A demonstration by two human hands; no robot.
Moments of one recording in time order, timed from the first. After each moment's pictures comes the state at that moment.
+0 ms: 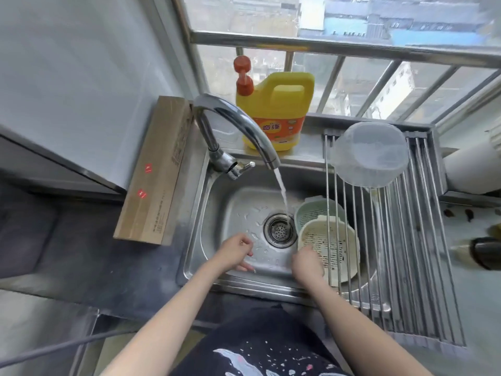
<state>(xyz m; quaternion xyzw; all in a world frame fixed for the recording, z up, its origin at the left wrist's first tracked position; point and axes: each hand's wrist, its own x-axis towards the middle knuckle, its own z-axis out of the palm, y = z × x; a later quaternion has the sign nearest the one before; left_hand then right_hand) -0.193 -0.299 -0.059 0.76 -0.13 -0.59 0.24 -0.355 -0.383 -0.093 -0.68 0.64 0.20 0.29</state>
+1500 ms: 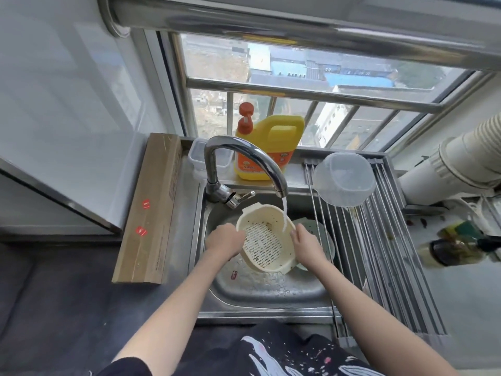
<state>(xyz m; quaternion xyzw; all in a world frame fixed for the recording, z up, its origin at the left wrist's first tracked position) -0.130 -0.346 0.004 0.85 -0.38 -0.38 0.05 -0.315 -0.427 -0.032 -0.70 0.60 0.02 0.38</state>
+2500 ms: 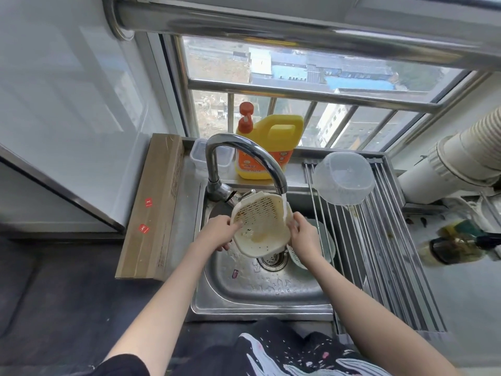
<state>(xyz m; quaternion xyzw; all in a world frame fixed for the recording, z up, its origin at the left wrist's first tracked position) -0.099 -0.345 -0.005 0.79 -0.36 -0.47 0.17 -0.305 -0.424 -0.022 -0.69 0.59 -0.13 0.40</state>
